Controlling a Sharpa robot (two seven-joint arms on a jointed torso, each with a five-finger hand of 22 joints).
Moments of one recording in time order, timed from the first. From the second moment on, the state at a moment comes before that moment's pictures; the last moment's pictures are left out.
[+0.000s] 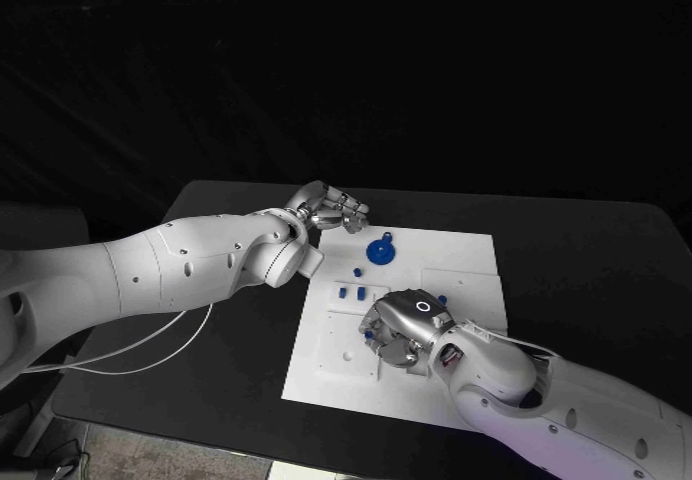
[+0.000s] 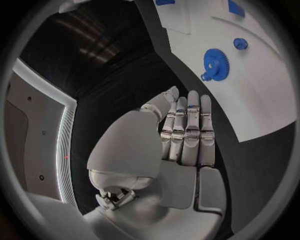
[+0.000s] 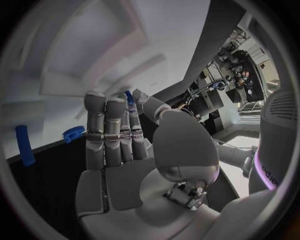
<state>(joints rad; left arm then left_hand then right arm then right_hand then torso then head) 1.32 -0.71 -0.17 1.30 -0.37 -0.45 0.19 1.42 -0.06 0.30 -0.20 0.18 1.11 0.13 0.06 0.06 1.22 0.10 0.05 0.06 1.29 0.06 0.07 0.07 0.07 0.99 0.04 0.07 1.09 0.92 -0.58 0.04 1.59 -1.92 -0.30 -0.25 1.21 -0.13 0.58 -0.20 0.07 1.20 0.09 0.07 0.07 1.28 0.04 0.06 0.06 1.43 -0.05 0.79 0.93 0.11 1.47 -0.08 0.49 1.31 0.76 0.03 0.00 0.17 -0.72</state>
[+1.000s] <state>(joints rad) 1.32 -0.71 -0.17 1.30 -0.37 -0.44 0.19 1.42 -0.06 0.30 -0.20 0.18 1.11 0.13 0.06 0.06 1.22 0.10 0.05 0.06 1.29 0.06 0.07 0.07 0.07 0.99 0.04 0.07 1.08 0.92 -0.78 0.22 1.73 -1.80 -0.36 -0.26 1.26 -0.21 0.52 -0.14 0.11 1.12 0.10 0.07 0.06 1.24 0.06 0.06 0.06 1.44 -0.03 0.80 0.83 0.16 1.46 -0.05 0.42 1.20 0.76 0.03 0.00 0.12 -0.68</state>
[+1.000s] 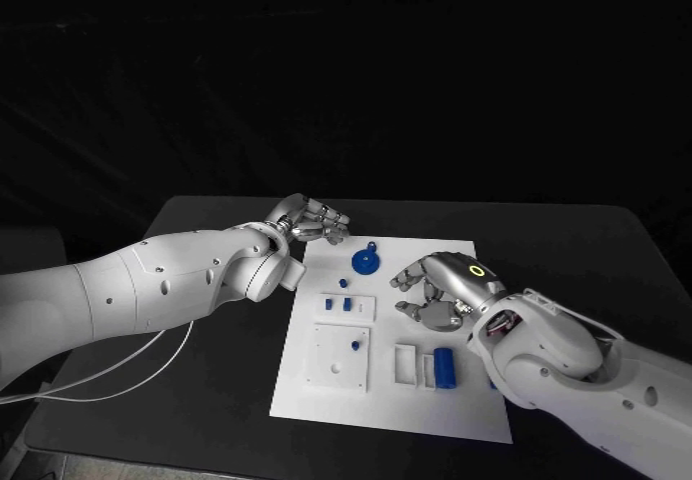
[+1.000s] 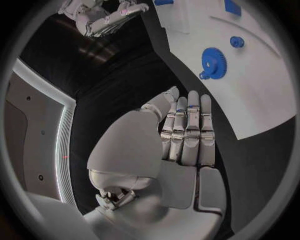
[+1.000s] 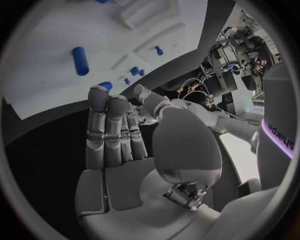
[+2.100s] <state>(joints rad) 1.32 -0.71 -0.17 1.29 -0.35 -0.43 0.21 1.42 -0.06 0.29 -0.19 0.18 1.11 0.13 0.06 0.06 1.23 0.09 0.05 0.06 1.29 0.06 0.07 0.07 0.07 0.99 0.04 0.07 1.08 0.96 -0.81 0.25 1.65 -1.80 -0.05 -0.28 1.31 -0.16 0.22 -0.10 0.10 1.07 0.08 0.07 0.06 1.17 0.07 0.06 0.06 1.42 -0.02 0.80 0.82 0.14 1.47 -0.04 0.35 1.21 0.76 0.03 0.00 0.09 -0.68</state>
